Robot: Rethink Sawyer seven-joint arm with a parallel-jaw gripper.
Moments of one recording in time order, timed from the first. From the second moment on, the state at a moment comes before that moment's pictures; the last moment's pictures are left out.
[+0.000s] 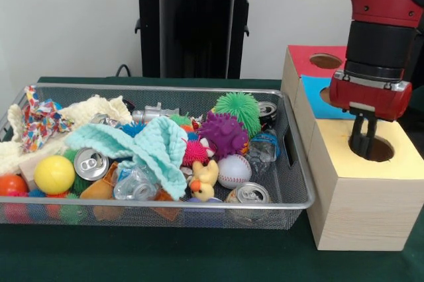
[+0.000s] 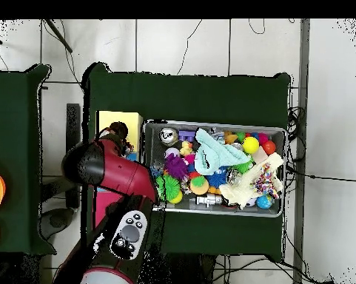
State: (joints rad) arm 0.31 -0.44 -0.29 1.60 0.65 0.18 2.03
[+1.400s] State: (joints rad) arm -0.07 -0.69 -0.07 1.75 0.11 0.15 2.03
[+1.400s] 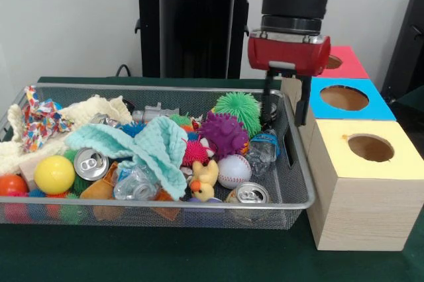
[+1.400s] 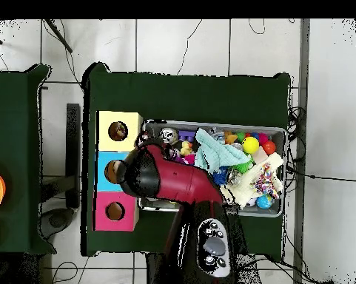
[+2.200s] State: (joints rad) arm -0.24 -0.67 0.02 1.75 -0.34 0.08 2.03
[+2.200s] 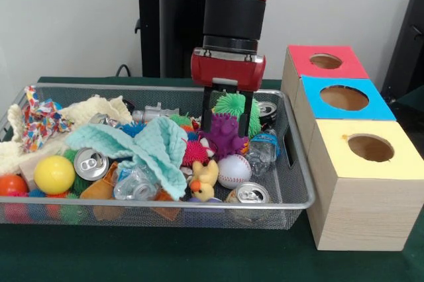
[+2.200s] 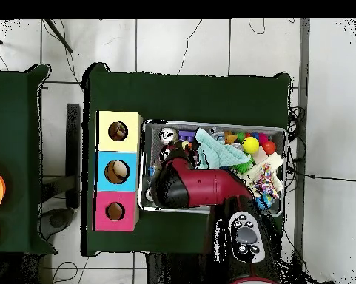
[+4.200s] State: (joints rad) arm -0.45 -0.79 0.12 1.77 -0.77 0.28 2.03
